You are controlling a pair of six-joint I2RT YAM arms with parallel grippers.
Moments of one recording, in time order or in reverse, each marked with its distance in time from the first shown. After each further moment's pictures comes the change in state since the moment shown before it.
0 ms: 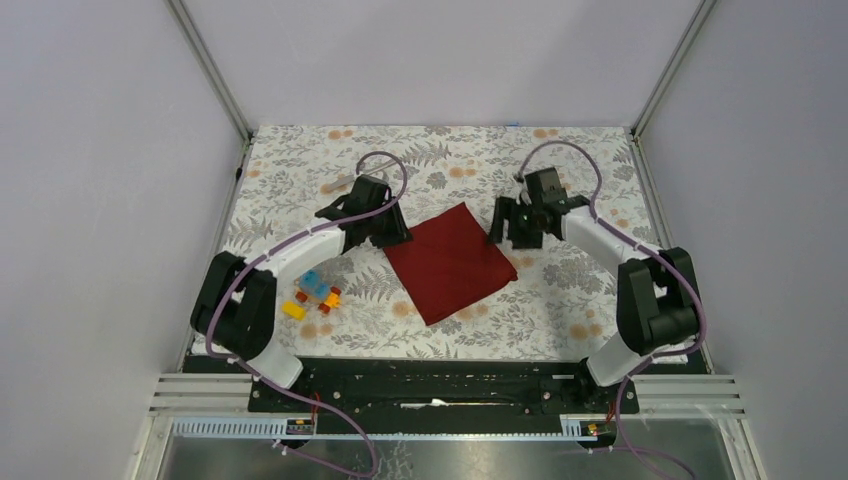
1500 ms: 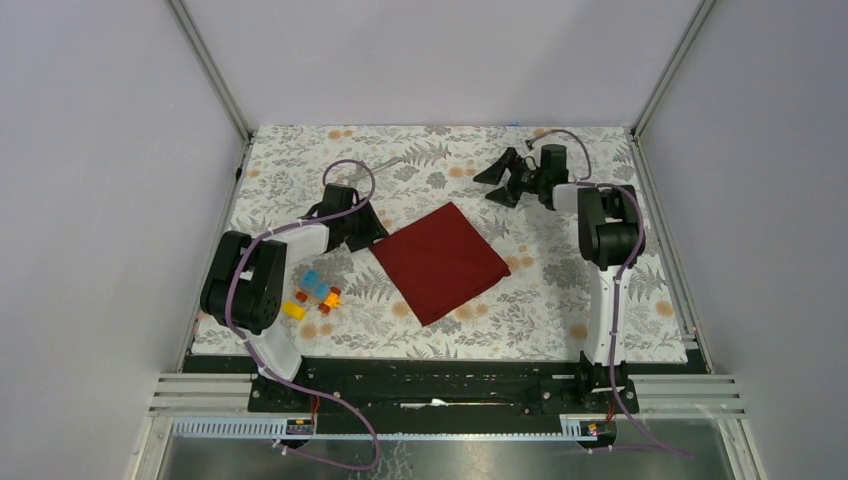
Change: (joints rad) left arm 0.249 0.188 -0.122 0.306 0.071 -0.008; right arm -0.196 0.739 0.444 0.838 -0.644 0.496
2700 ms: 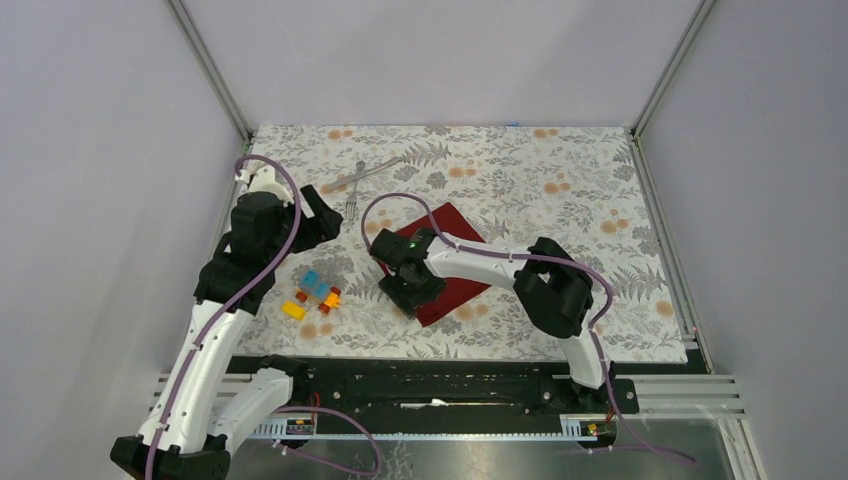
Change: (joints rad) left arm 0.008 -0.893 0.123 -0.641 -0.213 0.173; right arm 0.944 -0.262 0.133 -1.232 0.863 -0.605
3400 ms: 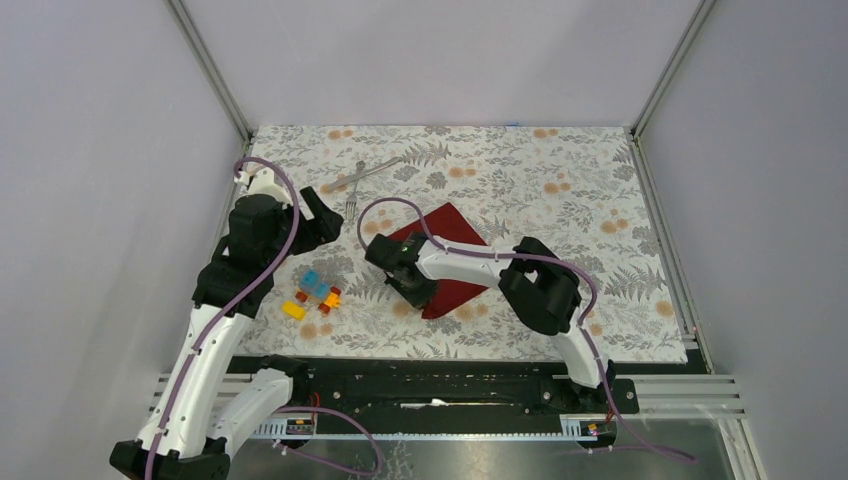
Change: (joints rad) left arm 0.000 -0.019 -0.008 -0.003 0.019 0.001; right arm 0.009 0.096 0.055 -0.002 0.099 -0.037
